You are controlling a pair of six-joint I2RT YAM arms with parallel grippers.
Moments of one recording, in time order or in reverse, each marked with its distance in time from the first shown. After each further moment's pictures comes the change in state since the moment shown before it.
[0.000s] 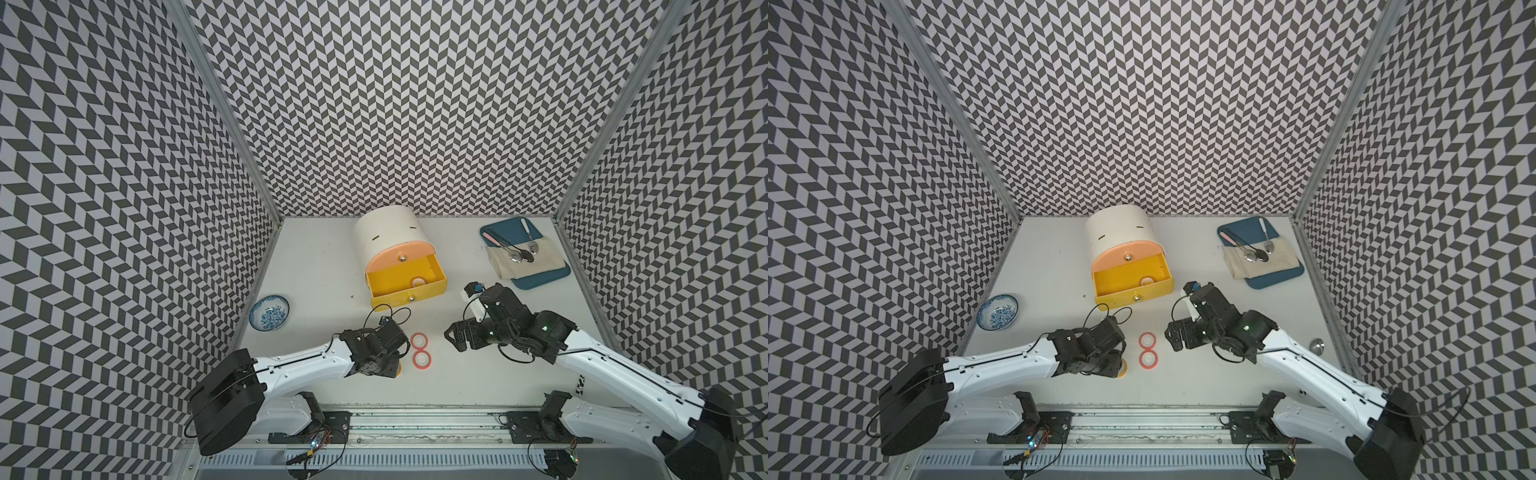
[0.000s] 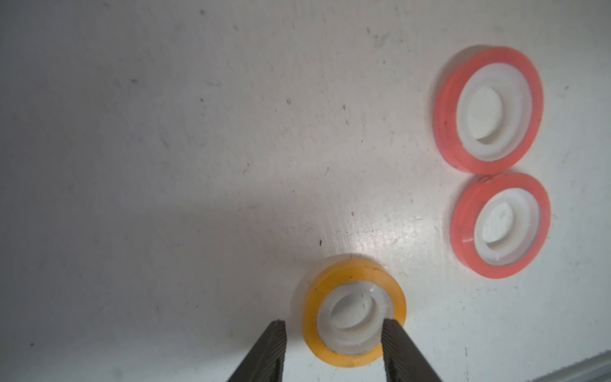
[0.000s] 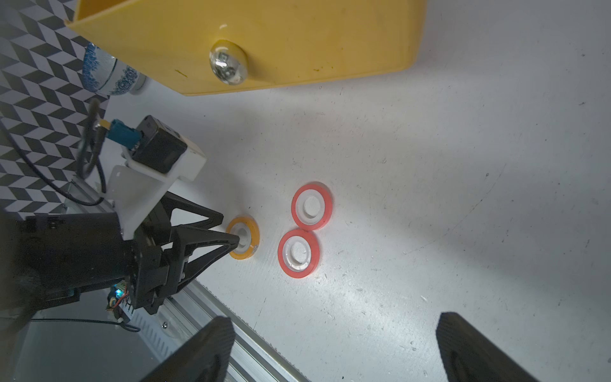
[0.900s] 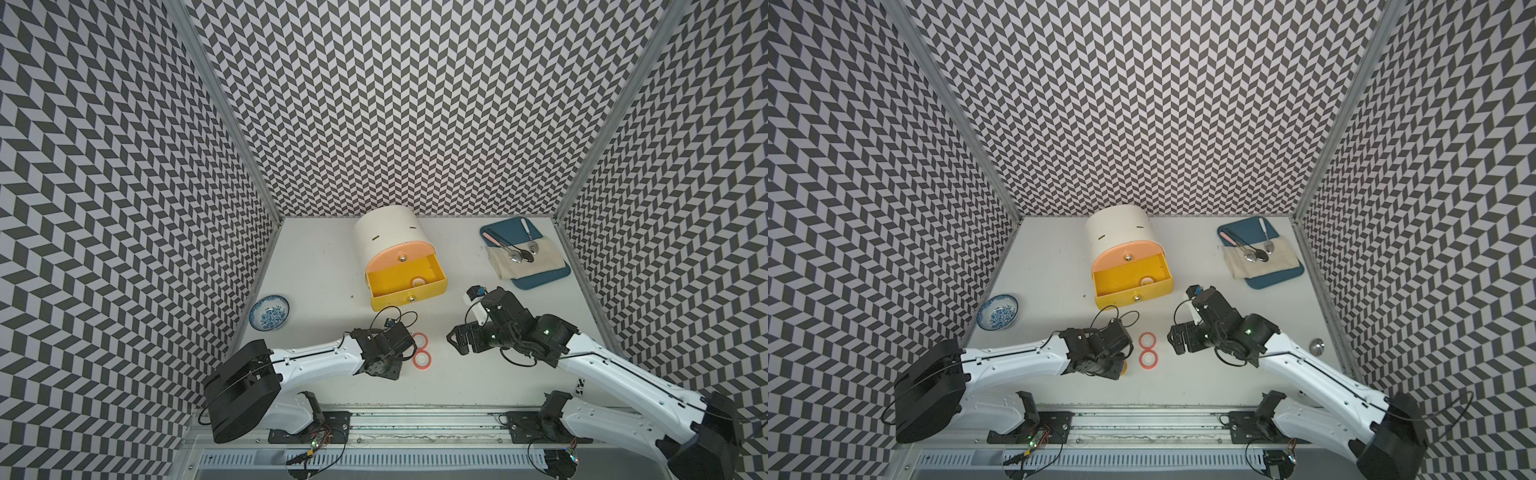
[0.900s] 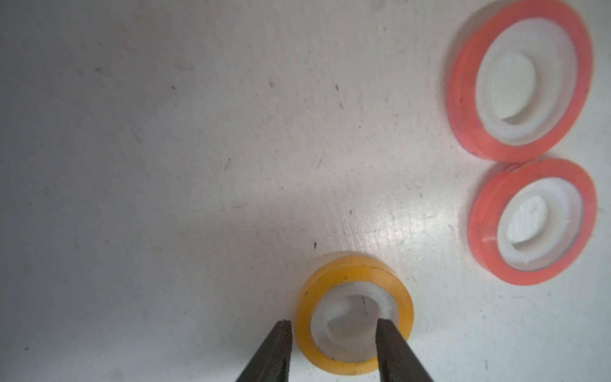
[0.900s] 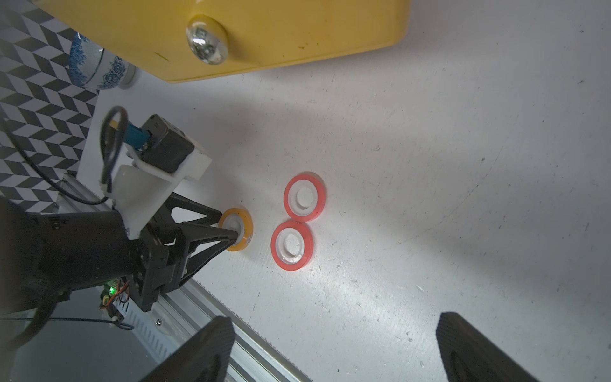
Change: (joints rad) left arm -0.036 0.074 0.036 -0.029 -0.032 0.000; right arm 0.000 -0.029 -0.039 -0.001 0.005 0.013
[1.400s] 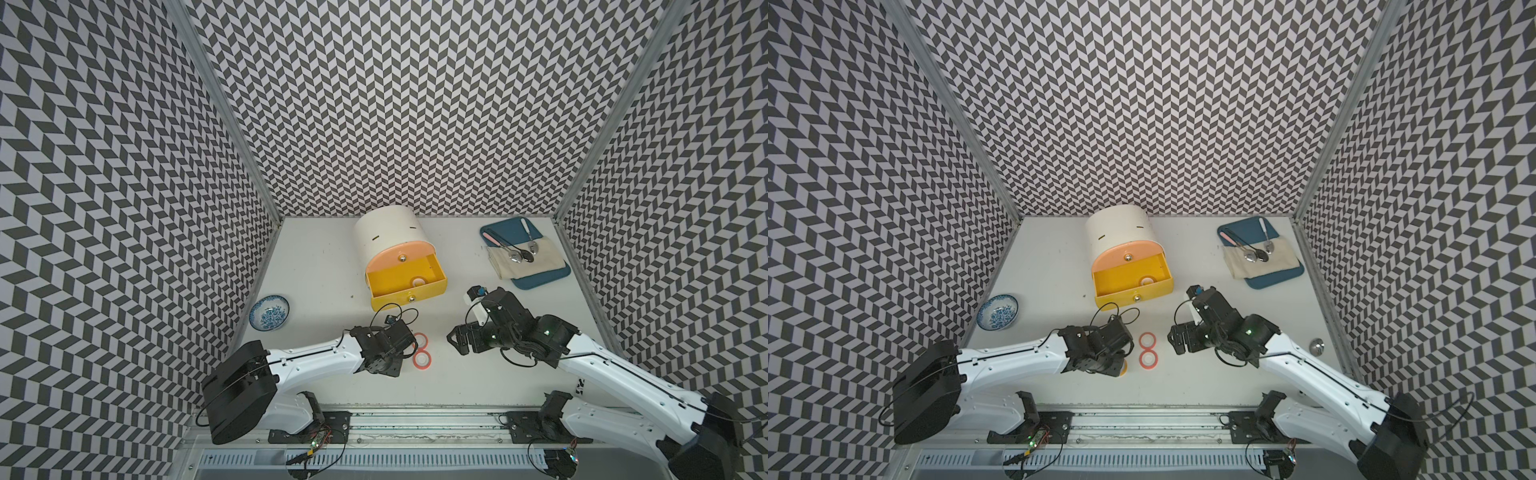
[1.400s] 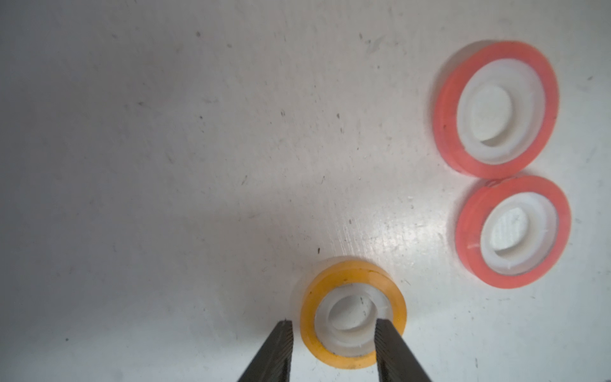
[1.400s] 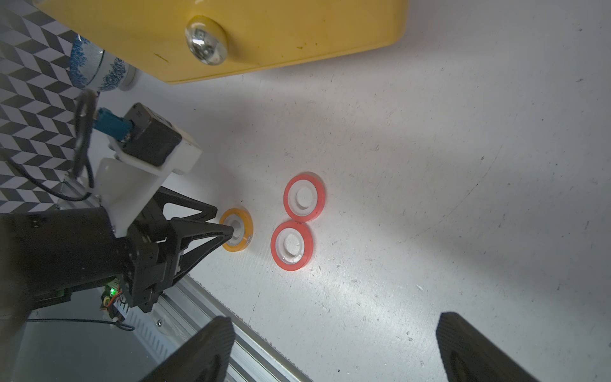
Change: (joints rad) left arm 0.000 0.006 0.030 -0.031 -0.026 0.009; right arm 0.000 -0.002 -0.004 0.000 0.000 0.004
